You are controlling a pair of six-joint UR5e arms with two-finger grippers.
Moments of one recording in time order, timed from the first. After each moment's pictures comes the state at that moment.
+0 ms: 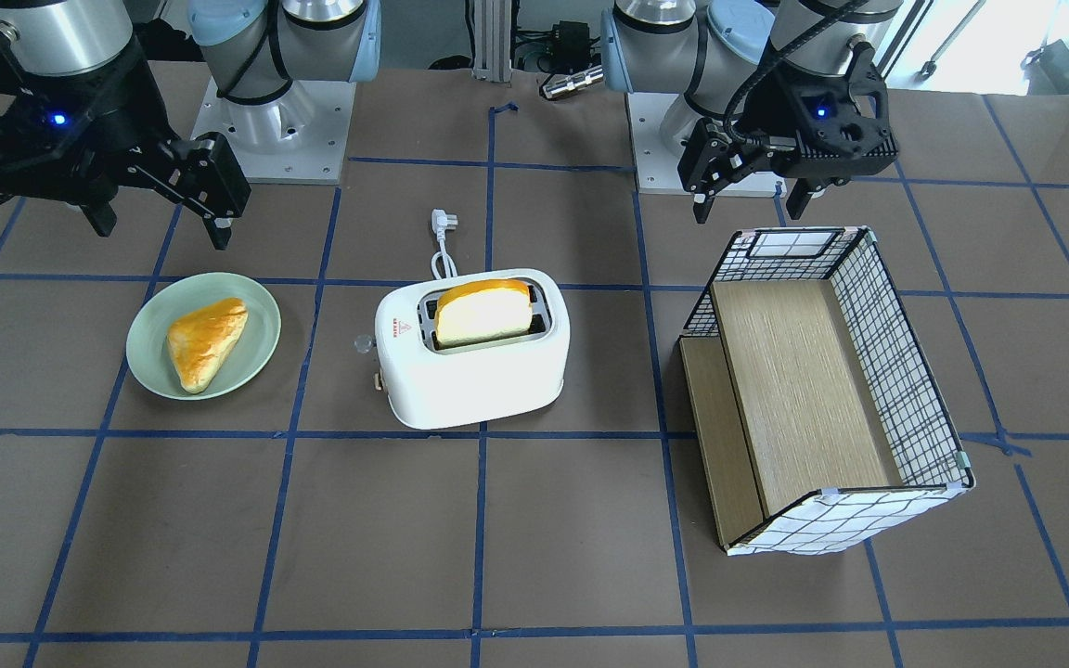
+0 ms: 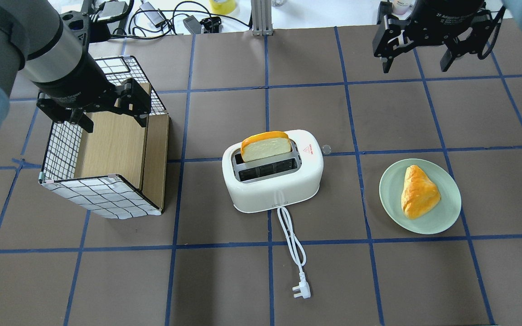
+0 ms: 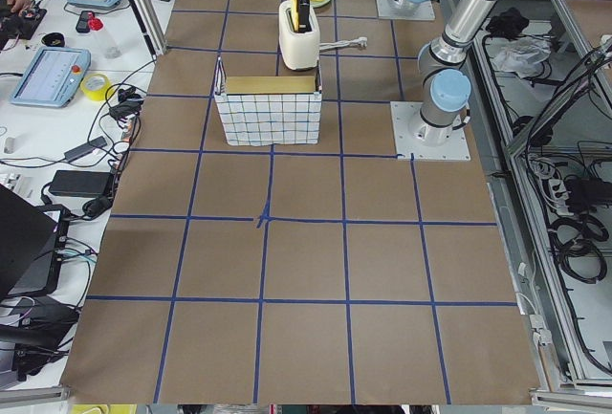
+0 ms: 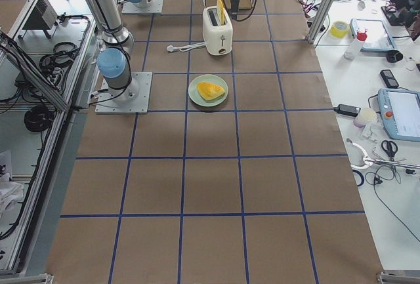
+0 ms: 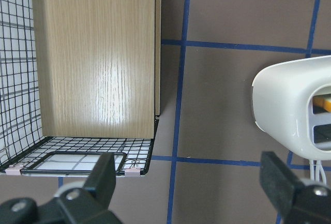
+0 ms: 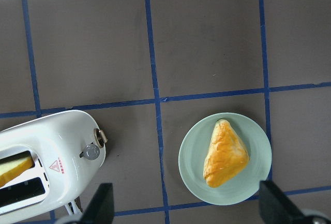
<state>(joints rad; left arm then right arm) -1.57 -1.46 -1.67 -1.52 1.59 -0.08 1.58 -1.53 1.42 -1.54 -1.64 0.08</state>
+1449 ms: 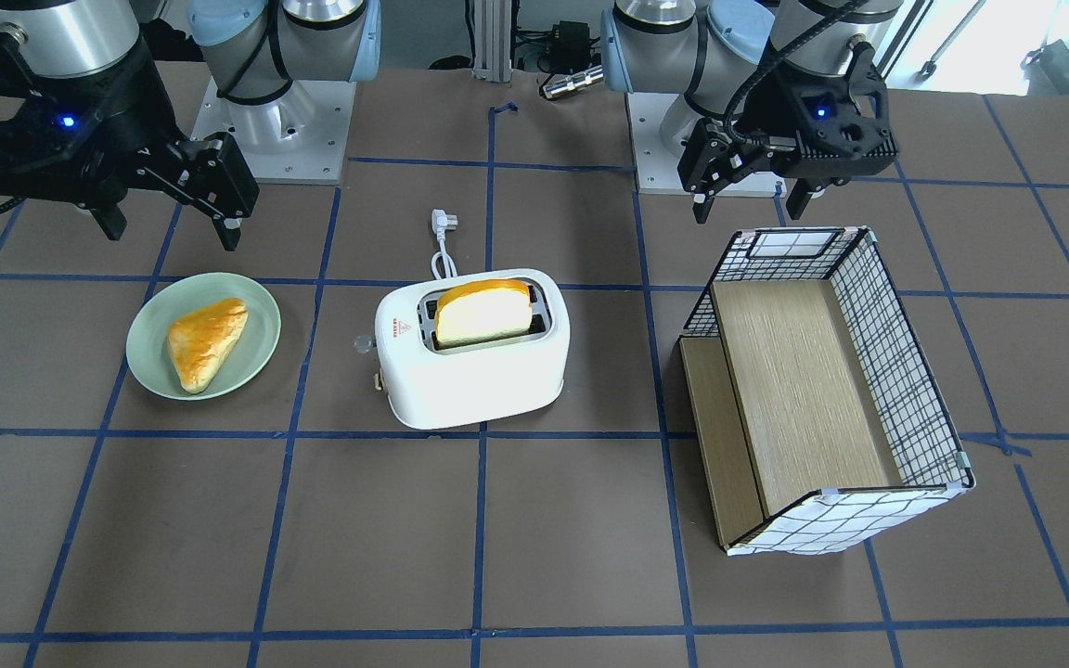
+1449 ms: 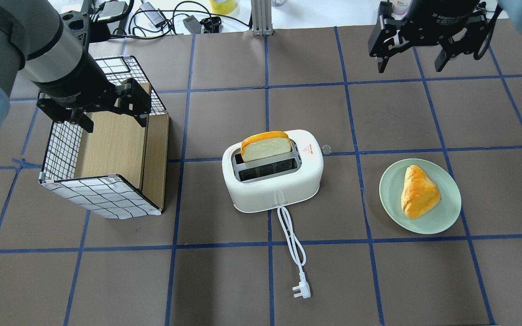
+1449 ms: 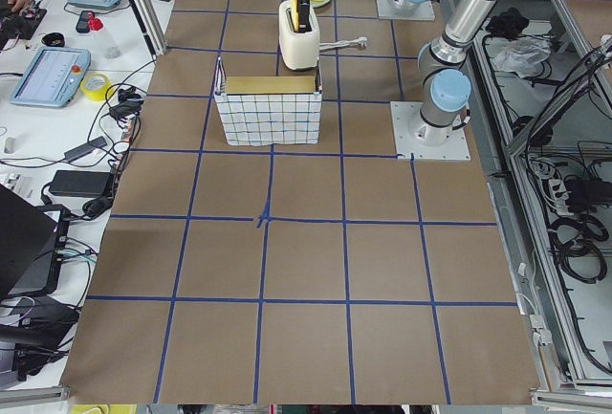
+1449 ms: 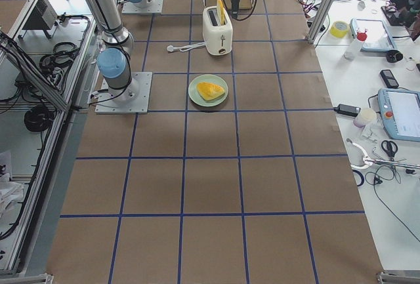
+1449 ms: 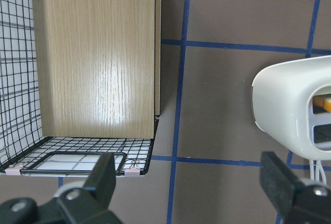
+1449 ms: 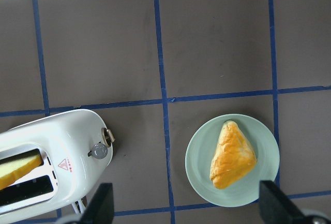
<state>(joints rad) -1.57 -1.46 -1.67 -1.52 1.59 -0.08 1.58 -1.52 1.43 -1.54 -1.61 0.07</state>
